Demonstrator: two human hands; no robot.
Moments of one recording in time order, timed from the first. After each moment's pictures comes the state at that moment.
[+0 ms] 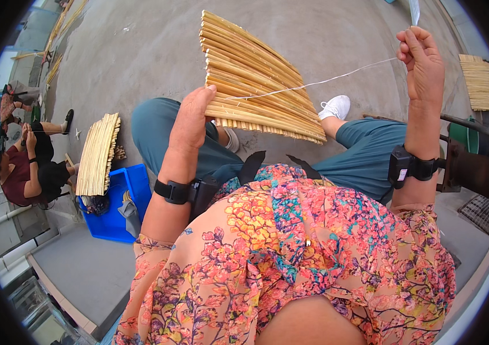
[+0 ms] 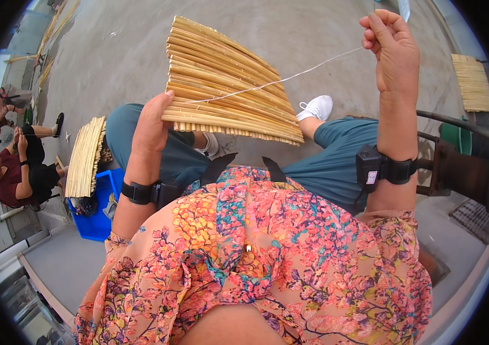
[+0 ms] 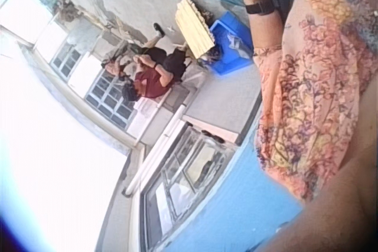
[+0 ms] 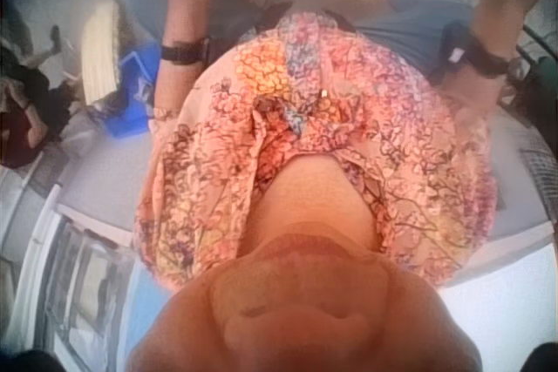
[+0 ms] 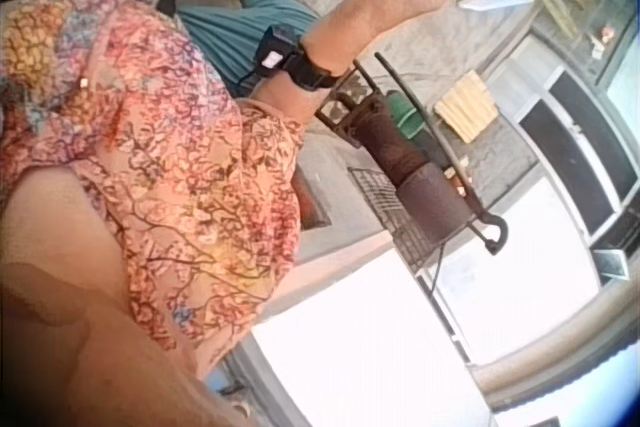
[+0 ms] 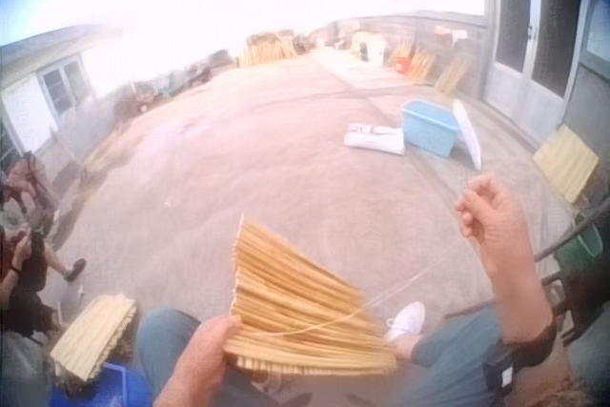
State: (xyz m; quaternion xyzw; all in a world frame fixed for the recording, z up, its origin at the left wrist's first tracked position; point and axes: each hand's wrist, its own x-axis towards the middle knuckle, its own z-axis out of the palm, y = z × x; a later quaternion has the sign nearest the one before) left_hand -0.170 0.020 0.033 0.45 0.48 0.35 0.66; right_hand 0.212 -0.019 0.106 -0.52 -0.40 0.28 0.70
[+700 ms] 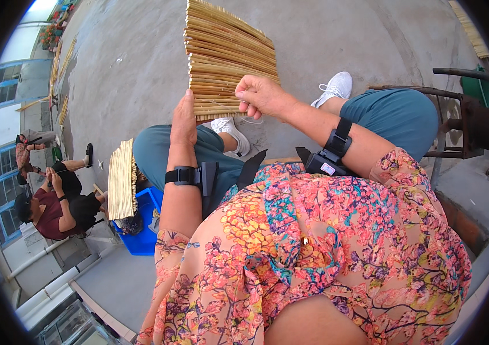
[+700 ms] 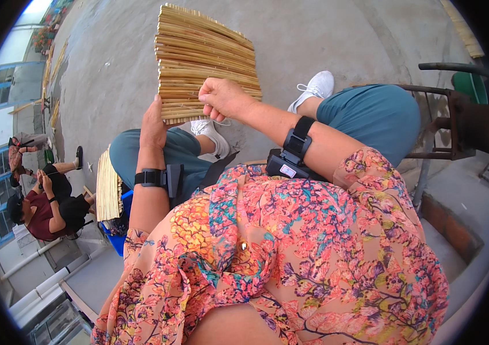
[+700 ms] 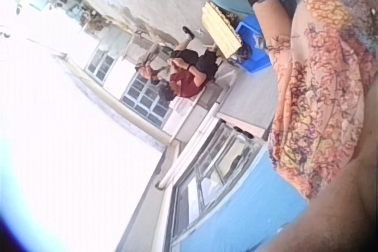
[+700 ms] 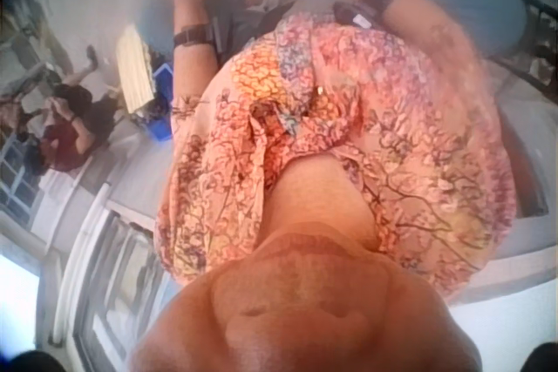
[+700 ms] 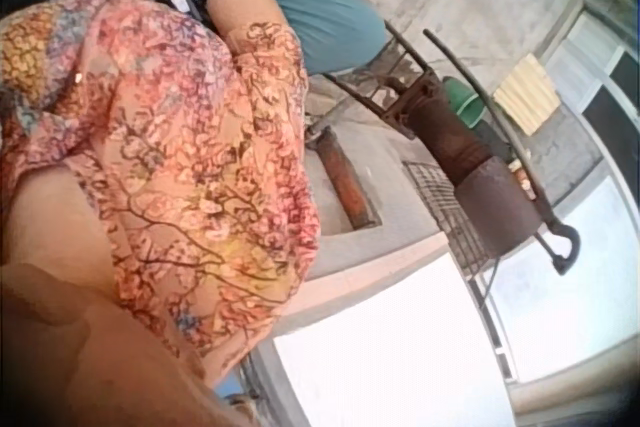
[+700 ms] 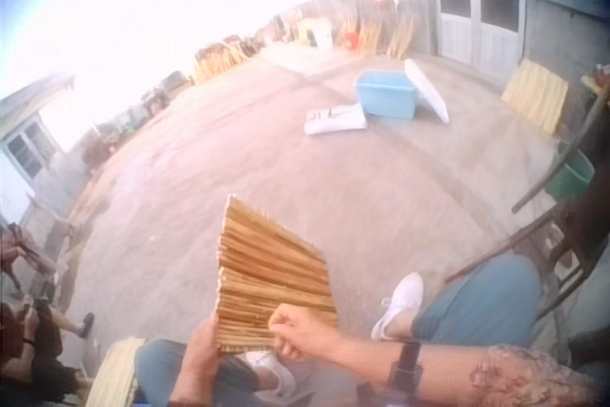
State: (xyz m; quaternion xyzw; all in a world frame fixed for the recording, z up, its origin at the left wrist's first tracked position) left_hand -0.157 0.061 -0.006 0.47 0.54 0.30 0.63; right_hand 0.040 0.002 -0.032 -0.49 -0.39 0.66 0.42
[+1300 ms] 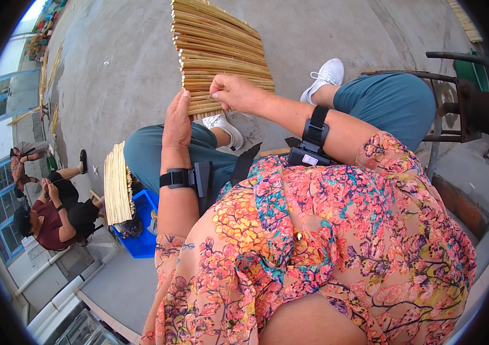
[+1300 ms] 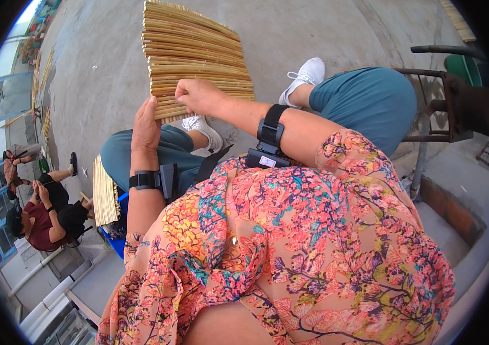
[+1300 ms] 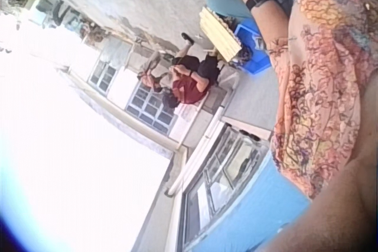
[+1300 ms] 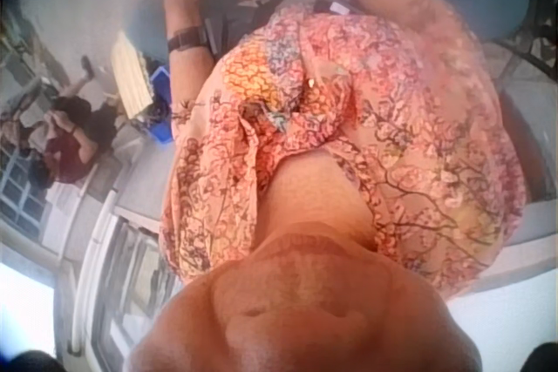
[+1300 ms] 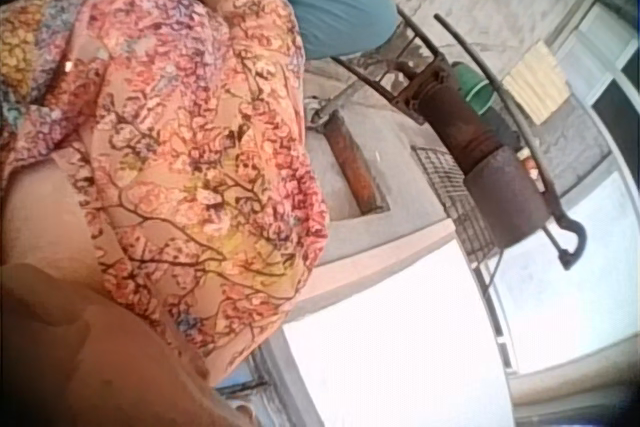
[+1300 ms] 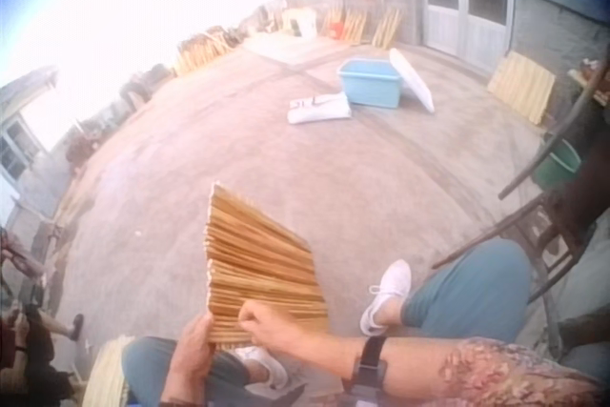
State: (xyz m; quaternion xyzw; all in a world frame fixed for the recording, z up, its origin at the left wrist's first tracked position) left_hand -0.161 0.055 -0.006 0.50 0.49 0.29 0.65; right_hand 0.006 0.019 -0.053 -0.49 -0.49 0.55 0.47
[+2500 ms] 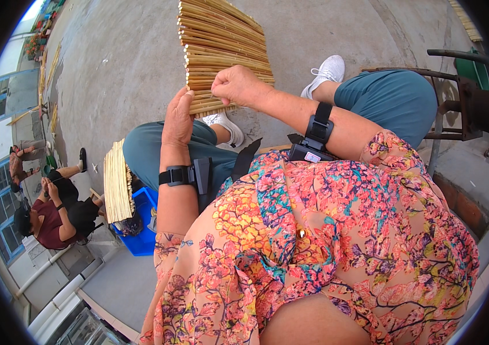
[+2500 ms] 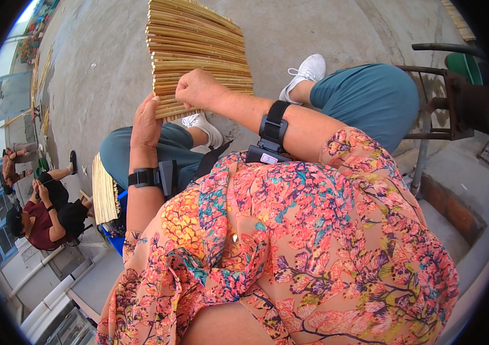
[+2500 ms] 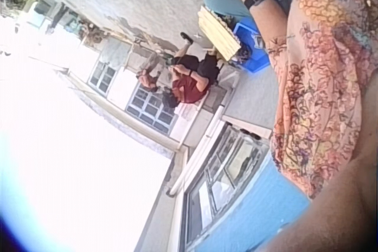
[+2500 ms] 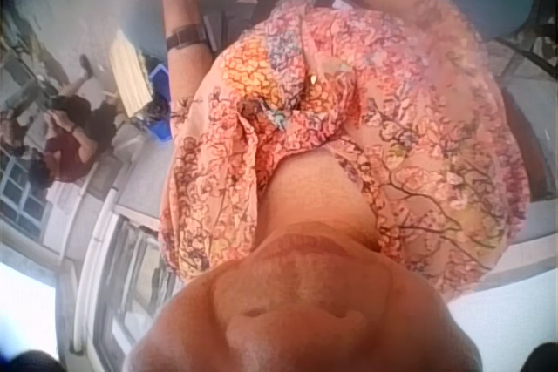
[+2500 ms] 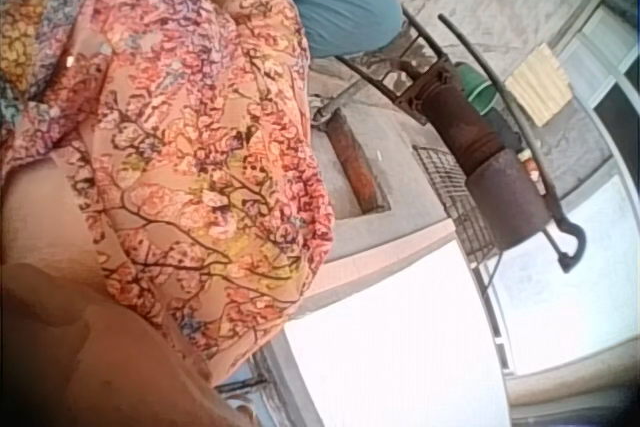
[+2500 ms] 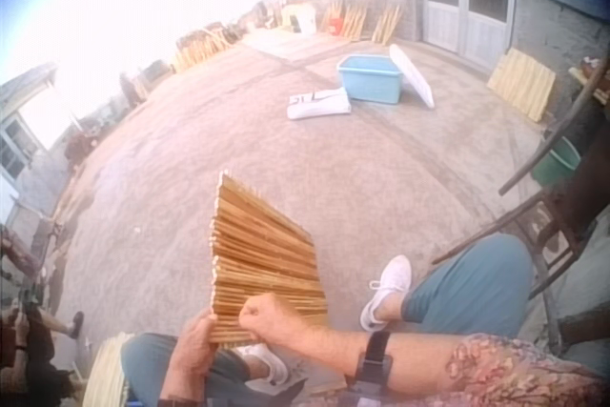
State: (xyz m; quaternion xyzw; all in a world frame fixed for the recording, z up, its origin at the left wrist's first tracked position) left_hand -0.163 0.052 -0.005 0.49 0.46 0.28 0.68; right_hand 0.013 0.014 -0.030 -0.52 -0.47 0.56 0.45
